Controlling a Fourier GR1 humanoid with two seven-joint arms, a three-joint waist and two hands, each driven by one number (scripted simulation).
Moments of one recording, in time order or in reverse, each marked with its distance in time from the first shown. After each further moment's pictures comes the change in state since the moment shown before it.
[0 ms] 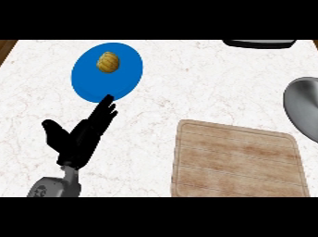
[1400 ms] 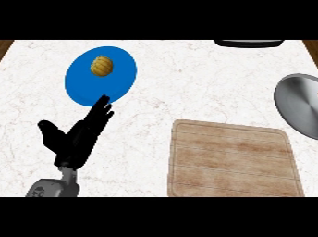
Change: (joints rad) left arm 0.014 -0.011 0.032 0.004 -0.011 0.003 -0.004; right arm 0.206 -0.093 -0.405 0.078 -0.536 0.724 -0.654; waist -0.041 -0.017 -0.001
